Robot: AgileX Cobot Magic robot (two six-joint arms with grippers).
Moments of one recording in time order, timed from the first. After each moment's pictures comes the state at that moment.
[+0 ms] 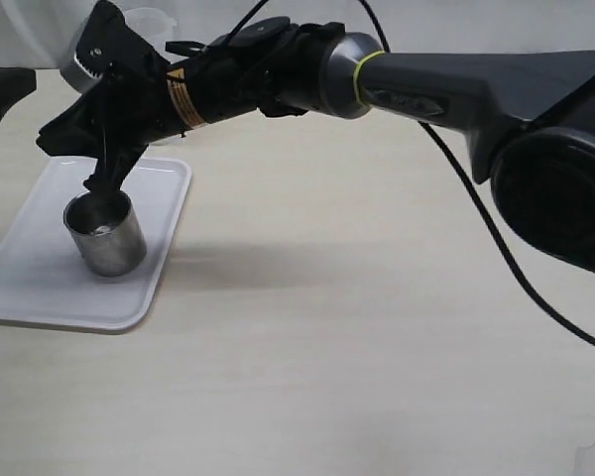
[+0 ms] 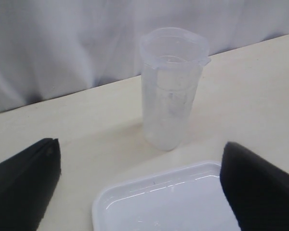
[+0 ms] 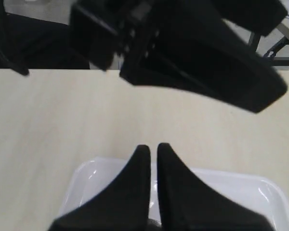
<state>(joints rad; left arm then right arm) 0.24 1.55 -0.75 1.25 -0.61 -0.89 0.67 2.33 -1.90 -1.74 -0.79 1.34</state>
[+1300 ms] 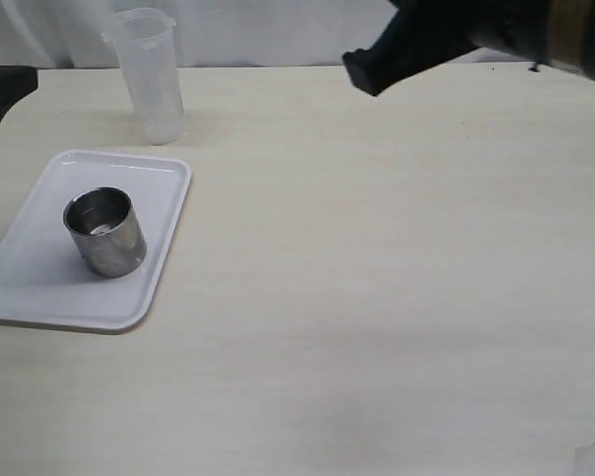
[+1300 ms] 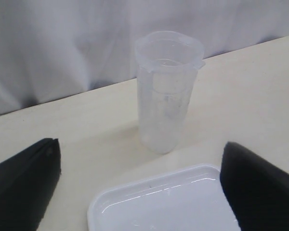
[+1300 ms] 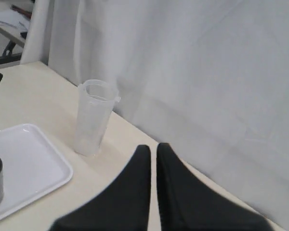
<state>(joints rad) 0.24 1.55 -0.75 1.25 -0.63 -0.89 0.67 1.17 -0.91 -1.48 0.16 1.17</state>
